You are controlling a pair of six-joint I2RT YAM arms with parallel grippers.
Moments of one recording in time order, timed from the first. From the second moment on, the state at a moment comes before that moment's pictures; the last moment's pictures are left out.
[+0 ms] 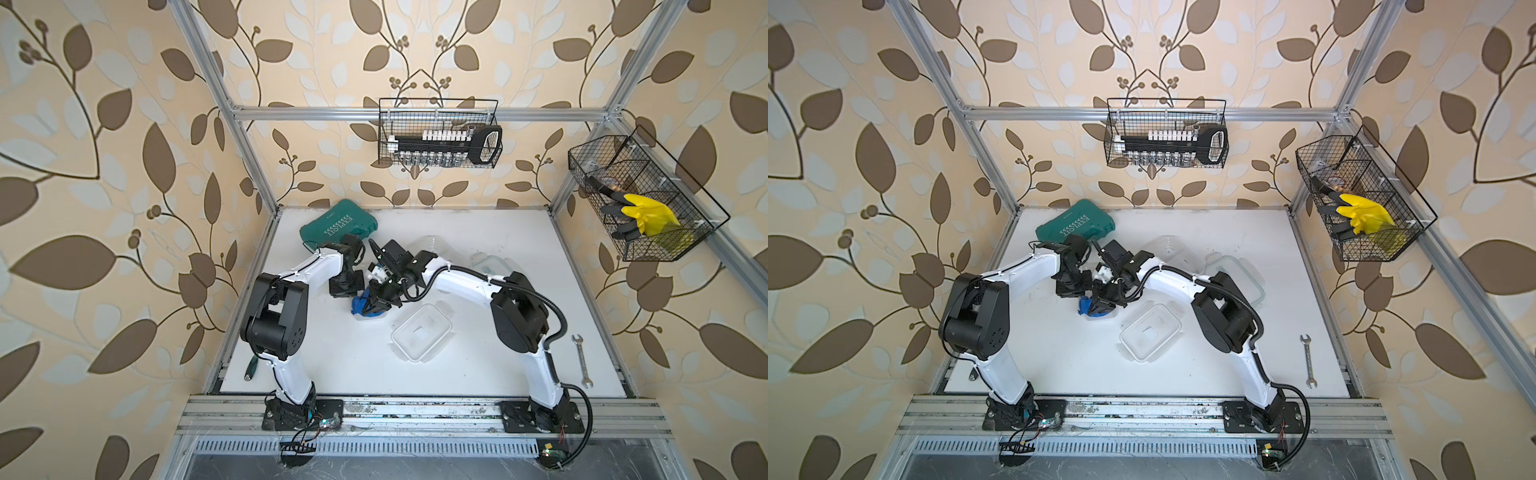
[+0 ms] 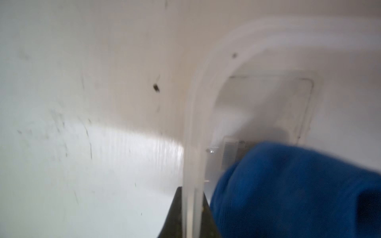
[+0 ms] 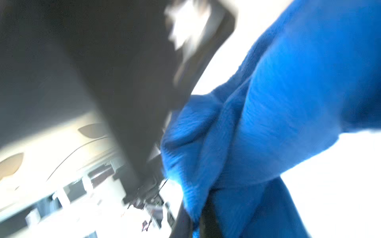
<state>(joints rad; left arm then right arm) -0.24 1.78 1.22 -0.82 -0.01 -0.46 0.82 2.10 1.73 -0.69 -0.72 0.79</state>
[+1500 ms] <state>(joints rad) -0.23 1.42 1.03 -0.48 0.12 -0.53 0.37 1.27 0.75 -0.69 -0.18 0.47</state>
